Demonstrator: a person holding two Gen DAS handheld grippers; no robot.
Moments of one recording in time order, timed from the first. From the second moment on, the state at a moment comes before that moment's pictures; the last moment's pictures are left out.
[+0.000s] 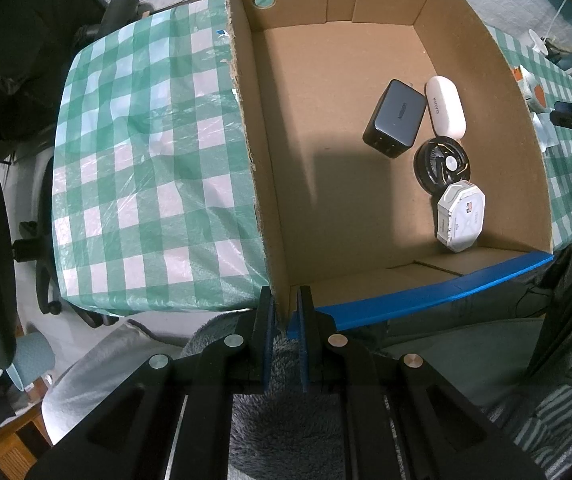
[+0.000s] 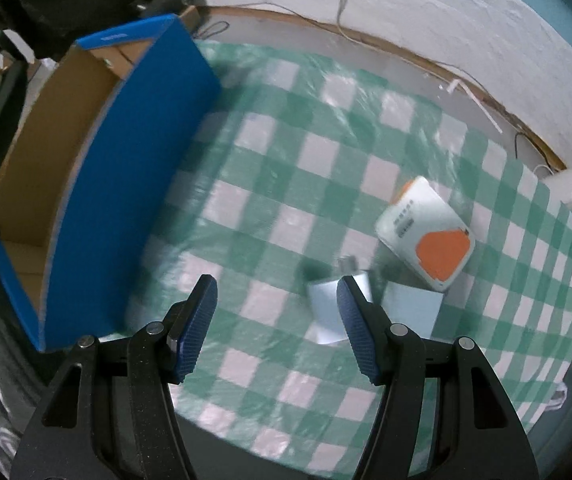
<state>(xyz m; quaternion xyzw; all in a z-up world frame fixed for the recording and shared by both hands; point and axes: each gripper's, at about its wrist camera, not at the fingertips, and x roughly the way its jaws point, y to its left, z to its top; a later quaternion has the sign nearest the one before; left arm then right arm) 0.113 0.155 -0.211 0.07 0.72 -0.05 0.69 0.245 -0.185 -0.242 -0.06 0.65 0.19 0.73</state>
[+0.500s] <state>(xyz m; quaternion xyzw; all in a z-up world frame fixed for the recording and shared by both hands) 0.113 0.155 -0.211 0.07 0.72 -0.05 0.69 0.247 -0.201 -0.300 -0.09 0.67 0.18 0.72</state>
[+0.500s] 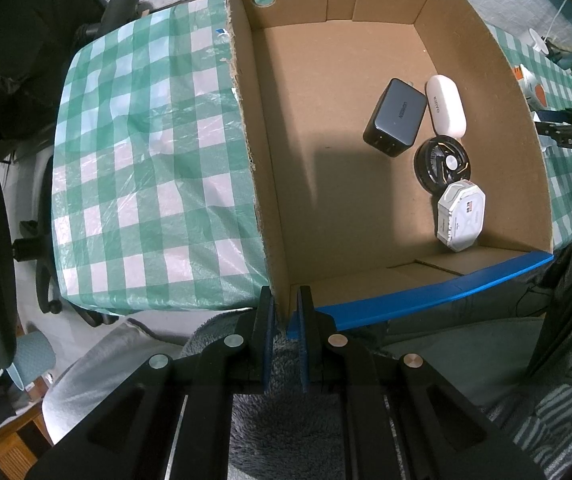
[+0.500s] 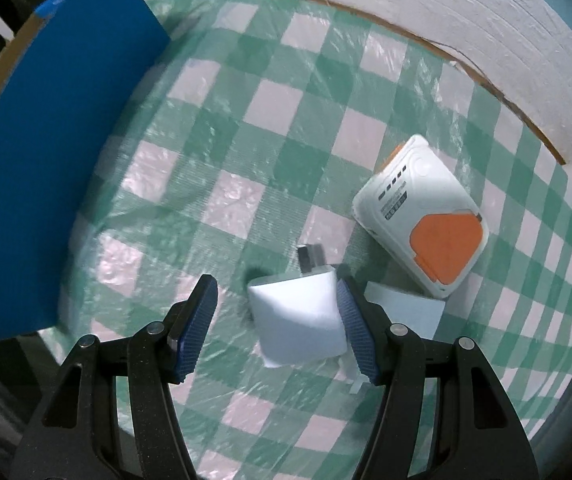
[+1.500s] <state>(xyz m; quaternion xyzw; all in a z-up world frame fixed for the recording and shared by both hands) 0.112 0.155 -0.211 0.07 0.72 -0.05 0.69 0.233 -0.200 -0.278 -0.01 0.72 0.13 0.68</state>
